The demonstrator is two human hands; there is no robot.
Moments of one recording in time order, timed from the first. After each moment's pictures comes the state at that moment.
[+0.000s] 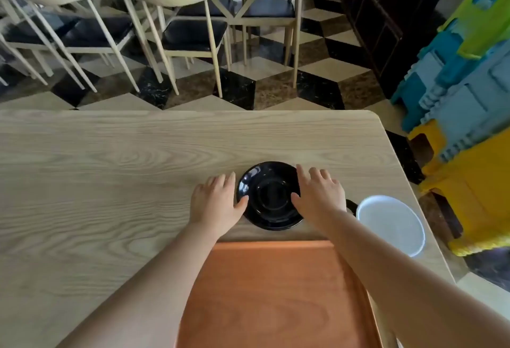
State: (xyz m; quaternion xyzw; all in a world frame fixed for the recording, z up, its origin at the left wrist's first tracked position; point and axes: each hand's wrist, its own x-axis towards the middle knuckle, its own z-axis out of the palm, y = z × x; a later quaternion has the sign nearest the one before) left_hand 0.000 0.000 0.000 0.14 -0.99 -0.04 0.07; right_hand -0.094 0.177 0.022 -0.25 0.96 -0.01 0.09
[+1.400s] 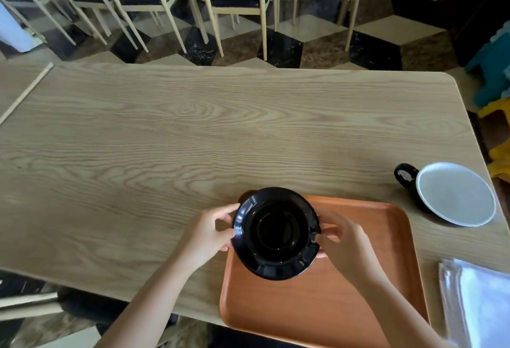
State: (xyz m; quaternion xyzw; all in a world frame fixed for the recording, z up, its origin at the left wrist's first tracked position) left_hand 0.166 -0.015 0.020 0.34 -0.80 -0.48 -0.09; right_hand 0.051 0.203 0.006 -0.13 0.82 -0.48 0.28
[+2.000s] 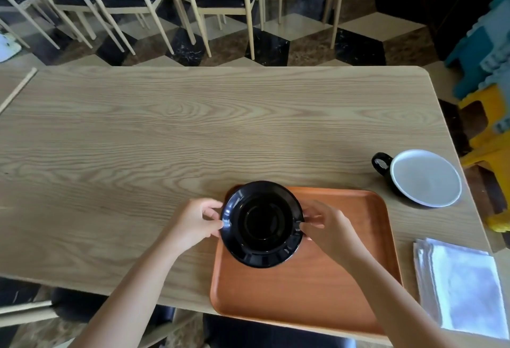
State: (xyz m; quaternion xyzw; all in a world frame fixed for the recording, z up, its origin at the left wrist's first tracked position) left_hand 0.158 -0.021 0.031 0.36 -0.81 -0.44 -0.13; right_hand 0.045 0.210 0.013 -0.17 0.83 -0.43 0.31
